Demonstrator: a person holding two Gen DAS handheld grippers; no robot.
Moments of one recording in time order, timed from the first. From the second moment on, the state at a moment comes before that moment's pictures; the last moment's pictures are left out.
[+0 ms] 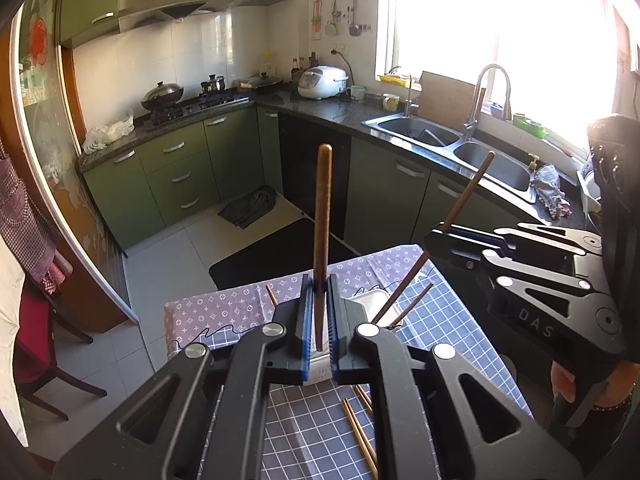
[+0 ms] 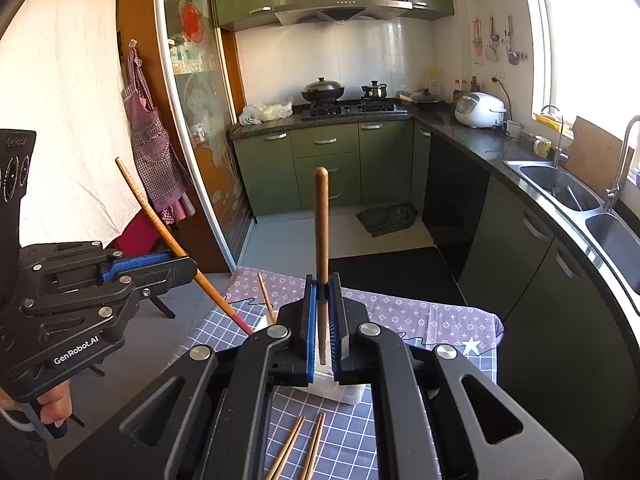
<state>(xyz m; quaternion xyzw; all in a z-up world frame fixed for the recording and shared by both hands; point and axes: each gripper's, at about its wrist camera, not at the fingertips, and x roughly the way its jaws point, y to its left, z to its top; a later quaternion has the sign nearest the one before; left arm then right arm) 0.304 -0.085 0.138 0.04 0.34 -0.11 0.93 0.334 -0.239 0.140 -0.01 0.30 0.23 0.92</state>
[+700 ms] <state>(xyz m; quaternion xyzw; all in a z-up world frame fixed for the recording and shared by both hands) 0.318 -0.075 0.098 0.04 0.39 -0.10 0.91 0.319 -0.235 0.119 -0.02 0.31 0.25 0.92</state>
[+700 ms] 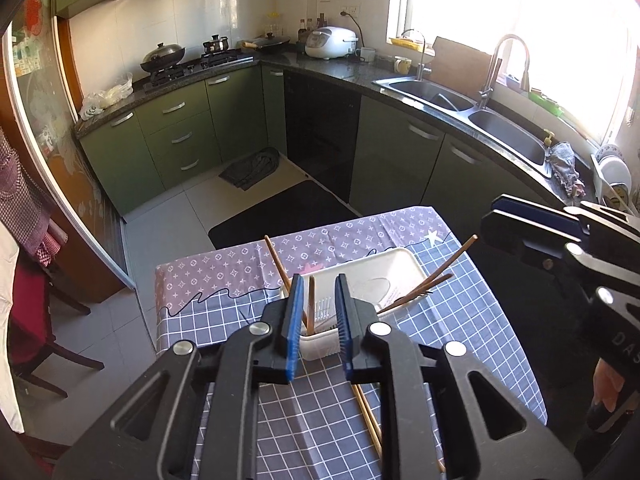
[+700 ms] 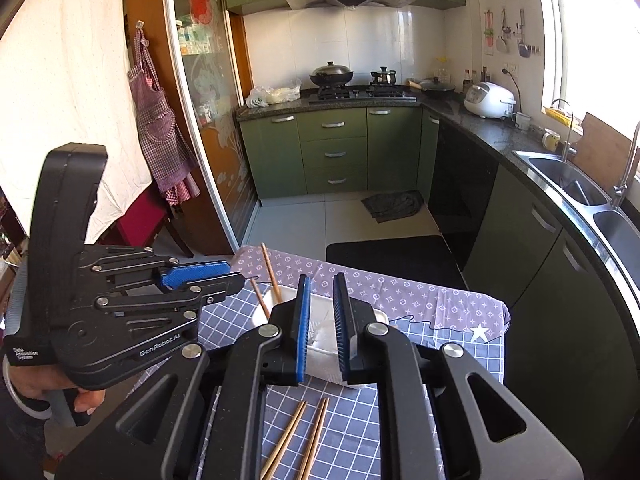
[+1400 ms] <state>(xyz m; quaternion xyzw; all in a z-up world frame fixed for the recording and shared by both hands) 0.261 -0.117 -0.092 0.01 0.64 -0.11 0.76 0.262 -0.292 -0.059 -0.06 0.51 0.23 0.83</state>
